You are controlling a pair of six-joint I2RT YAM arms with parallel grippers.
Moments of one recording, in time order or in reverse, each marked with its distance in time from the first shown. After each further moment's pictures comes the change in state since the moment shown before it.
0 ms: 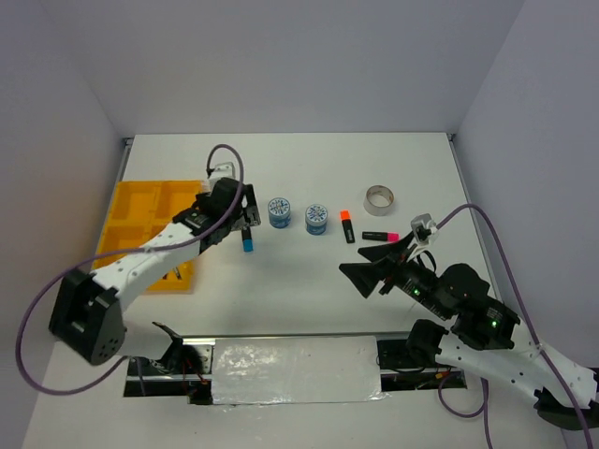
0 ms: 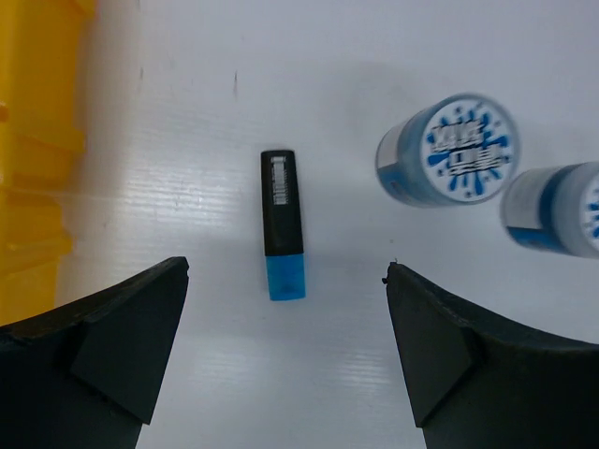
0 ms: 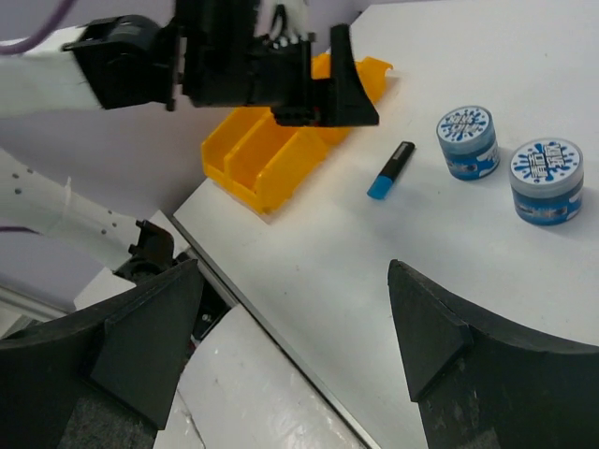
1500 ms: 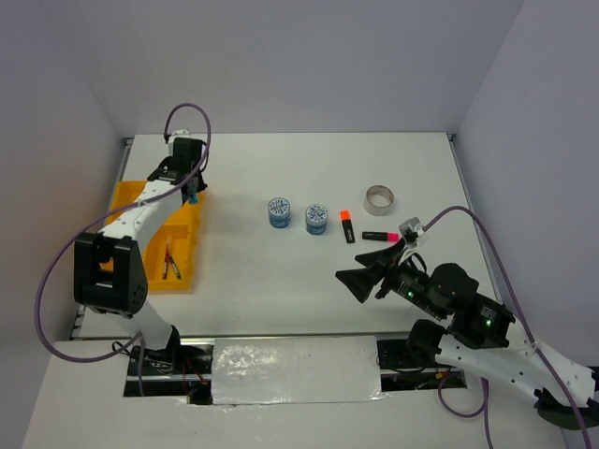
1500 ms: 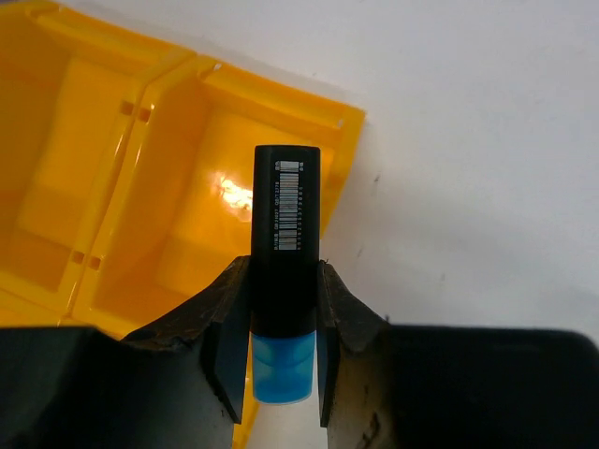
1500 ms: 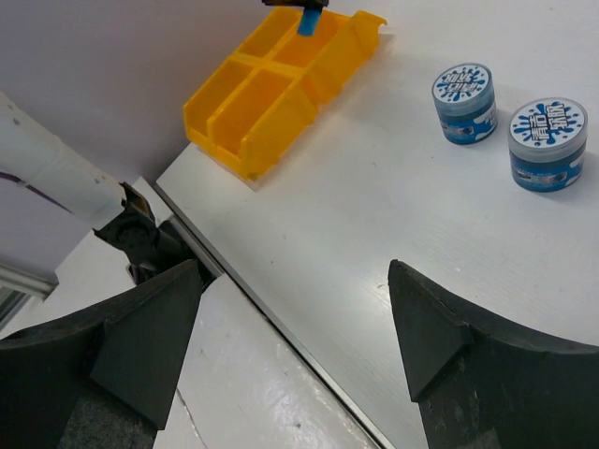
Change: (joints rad) left arm 0.377 0.283 0.280 -0.005 -0.019 0.239; right arm 0.000 0.003 -0.027 -0.065 -0.028 0.001
